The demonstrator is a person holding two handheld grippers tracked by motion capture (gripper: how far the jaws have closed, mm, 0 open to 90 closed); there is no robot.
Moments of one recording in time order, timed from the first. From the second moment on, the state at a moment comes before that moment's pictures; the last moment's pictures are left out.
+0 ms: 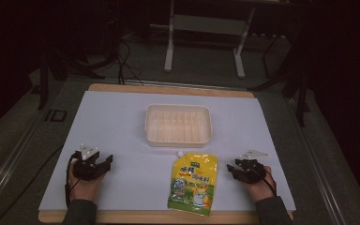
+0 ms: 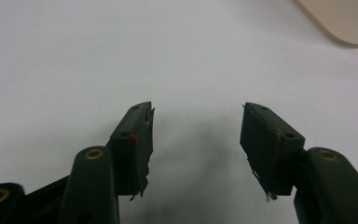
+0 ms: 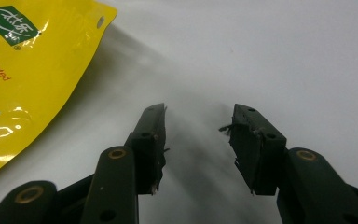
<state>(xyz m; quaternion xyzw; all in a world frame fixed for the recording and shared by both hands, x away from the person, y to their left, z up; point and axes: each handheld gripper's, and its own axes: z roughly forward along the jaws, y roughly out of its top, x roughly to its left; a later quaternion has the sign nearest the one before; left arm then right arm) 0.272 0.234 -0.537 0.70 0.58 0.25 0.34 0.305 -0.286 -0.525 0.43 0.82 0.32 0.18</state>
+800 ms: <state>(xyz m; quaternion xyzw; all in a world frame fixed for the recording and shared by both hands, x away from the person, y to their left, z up) 0.273 0.230 -0.542 0.71 0.56 0.26 0.34 0.305 -0.273 -0.499 0.39 0.83 0.37 0.13</state>
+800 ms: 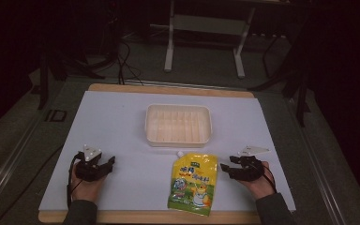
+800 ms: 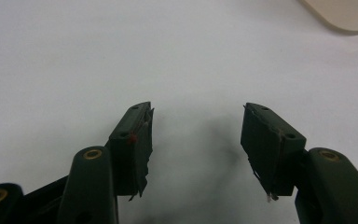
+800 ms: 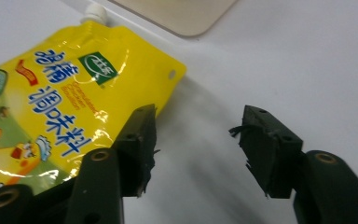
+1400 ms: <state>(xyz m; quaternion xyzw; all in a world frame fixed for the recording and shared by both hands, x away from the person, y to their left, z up) 0.273 0.227 -0.542 0.72 0.56 0.26 0.33 0.329 -0.241 -0.514 0.37 0.85 0.38 0.07</state>
